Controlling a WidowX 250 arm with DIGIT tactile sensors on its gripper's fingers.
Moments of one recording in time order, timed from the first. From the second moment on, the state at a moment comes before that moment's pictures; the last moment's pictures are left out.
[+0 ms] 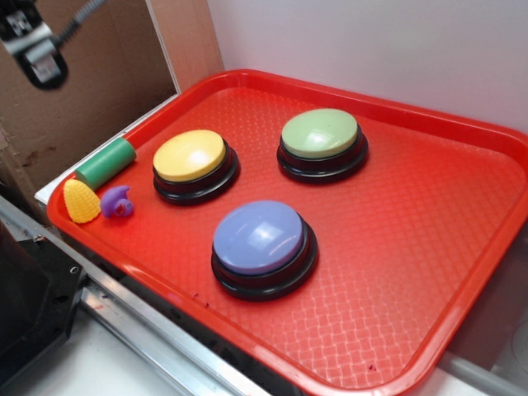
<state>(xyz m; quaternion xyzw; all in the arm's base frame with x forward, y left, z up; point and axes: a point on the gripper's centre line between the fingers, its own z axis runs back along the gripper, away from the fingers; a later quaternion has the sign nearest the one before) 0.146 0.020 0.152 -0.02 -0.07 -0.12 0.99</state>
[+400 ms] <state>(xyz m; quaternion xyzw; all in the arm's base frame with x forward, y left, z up) 0.150 0.030 0.095 0.04 -0.04 -0.12 0.99</state>
